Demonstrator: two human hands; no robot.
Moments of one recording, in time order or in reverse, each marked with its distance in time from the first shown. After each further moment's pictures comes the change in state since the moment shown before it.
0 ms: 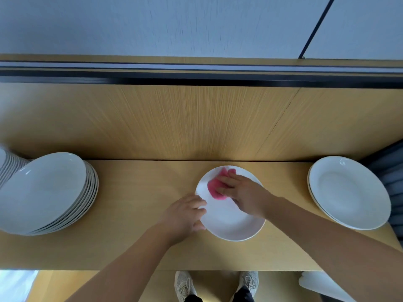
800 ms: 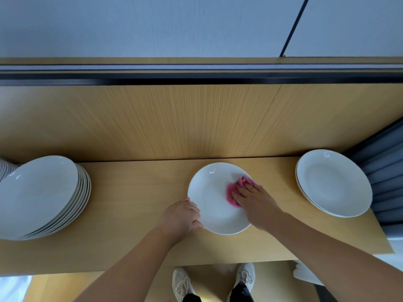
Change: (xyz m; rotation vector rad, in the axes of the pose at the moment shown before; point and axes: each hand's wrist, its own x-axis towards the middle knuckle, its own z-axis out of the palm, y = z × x) left_hand 0.006 0.008 0.021 -0.074 -0.228 -0.052; right_hand -0.058 -0.015 0.018 -0.298 -0.279 0.409
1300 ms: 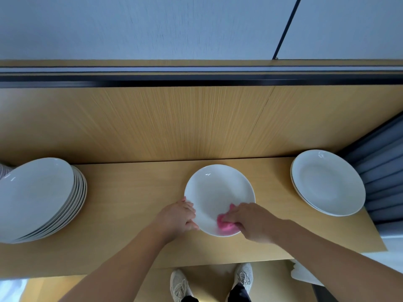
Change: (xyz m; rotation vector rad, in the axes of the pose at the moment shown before) left_hand 0.001 0.002 -0.013 -0.015 -0.057 0.039; right_hand -0.030 -0.017 -0.027 0.419 -0.103 -0.165
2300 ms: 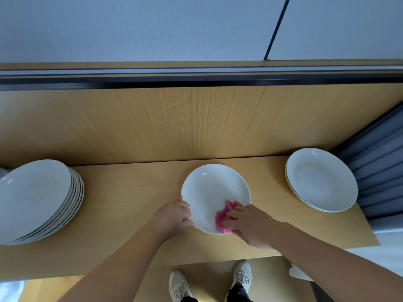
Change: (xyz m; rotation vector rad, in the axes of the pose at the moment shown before) left_hand -0.002 0.001 0.000 -0.066 0.141 -0.041; right_hand -0.016 -0.001 0.007 -0.154 -0.069 -0.059
